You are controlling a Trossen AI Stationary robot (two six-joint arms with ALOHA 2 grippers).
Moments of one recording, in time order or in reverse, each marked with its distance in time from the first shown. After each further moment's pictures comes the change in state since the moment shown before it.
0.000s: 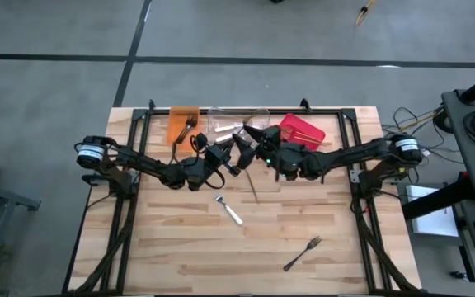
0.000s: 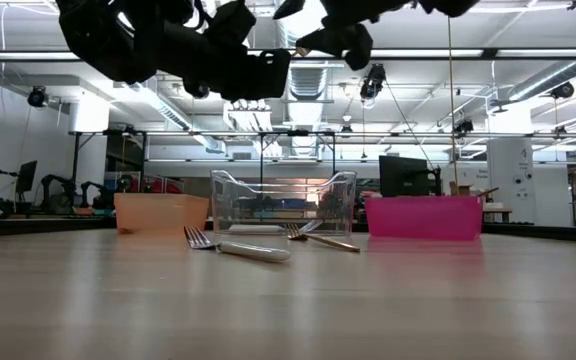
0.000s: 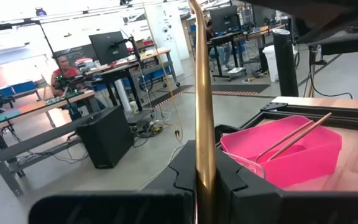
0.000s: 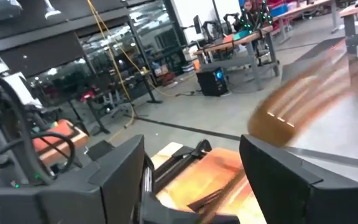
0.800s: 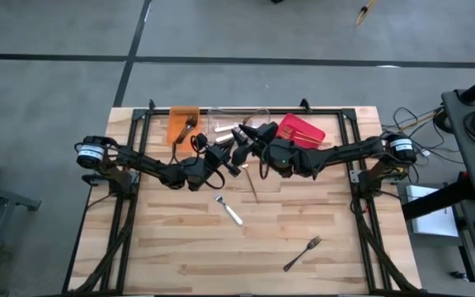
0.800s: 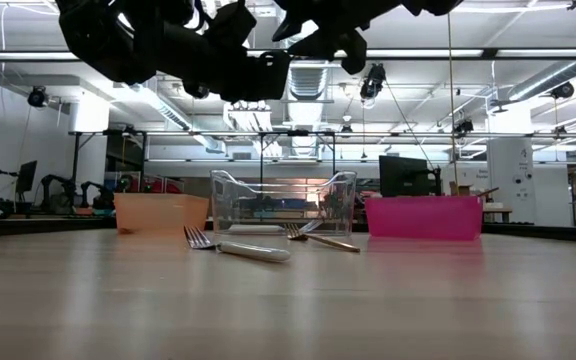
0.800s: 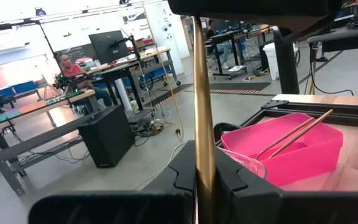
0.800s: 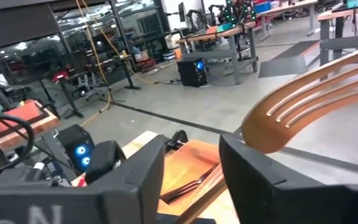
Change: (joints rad) left arm -0.002 0.000 -0.002 -0.002 0.002 0.005; right arm -0.034 0.053 0.089 -0.148 0.030 -0.027
